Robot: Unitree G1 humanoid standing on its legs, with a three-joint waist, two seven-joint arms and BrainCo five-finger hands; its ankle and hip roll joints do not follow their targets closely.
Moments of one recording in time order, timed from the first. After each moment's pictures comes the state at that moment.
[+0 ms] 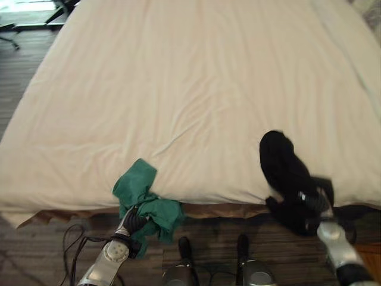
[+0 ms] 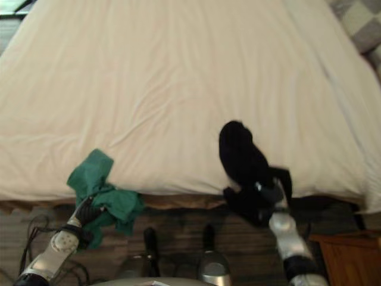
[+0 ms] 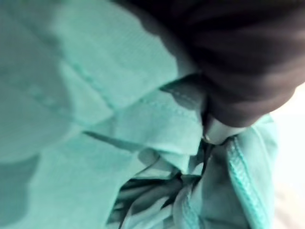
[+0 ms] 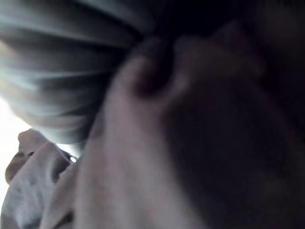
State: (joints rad) left arm 0.11 0.51 -0.17 0.53 0.02 -0.08 0.00; right arm 0.10 -0.35 0.04 0.58 0.05 -0.07 -0.14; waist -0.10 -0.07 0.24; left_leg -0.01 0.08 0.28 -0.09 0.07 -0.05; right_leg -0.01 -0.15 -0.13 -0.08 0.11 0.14
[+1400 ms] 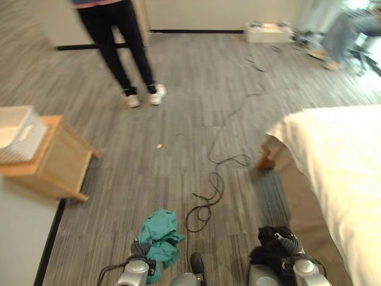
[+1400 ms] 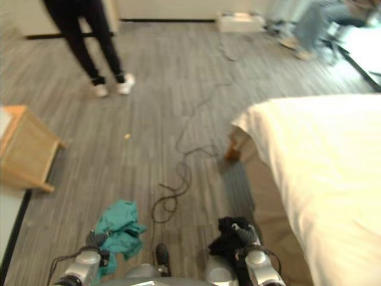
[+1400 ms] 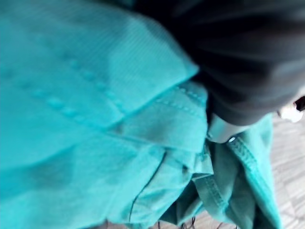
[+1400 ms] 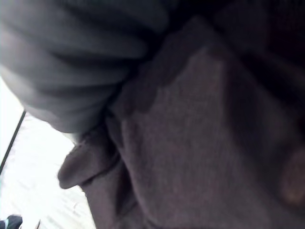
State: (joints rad) left arm -0.07 0.28 -0.21 1.04 -0.08 -0.04 0.20; right arm 0.06 -0.27 0.15 0.80 0.08 -0.03 -0.21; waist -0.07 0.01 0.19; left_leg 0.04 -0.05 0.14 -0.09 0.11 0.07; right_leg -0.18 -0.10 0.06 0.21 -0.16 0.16
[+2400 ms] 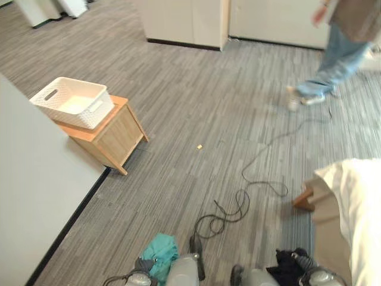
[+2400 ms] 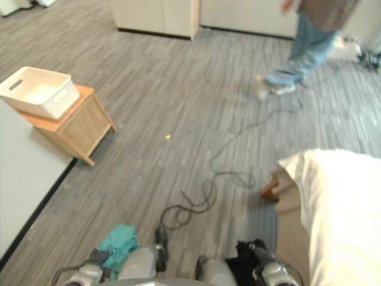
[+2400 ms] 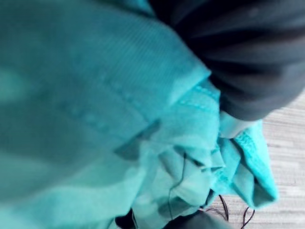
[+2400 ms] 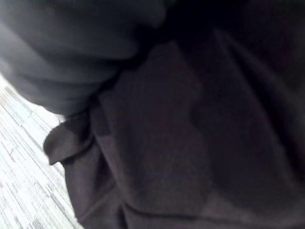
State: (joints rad) left arm -0.08 0.24 -0.18 1.24 -0.01 -0.01 0.15; right arm -0.06 -0.31 0.23 1.16 0.01 0.03 -0.13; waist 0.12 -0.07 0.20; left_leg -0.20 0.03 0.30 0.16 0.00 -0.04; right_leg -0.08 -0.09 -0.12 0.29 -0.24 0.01
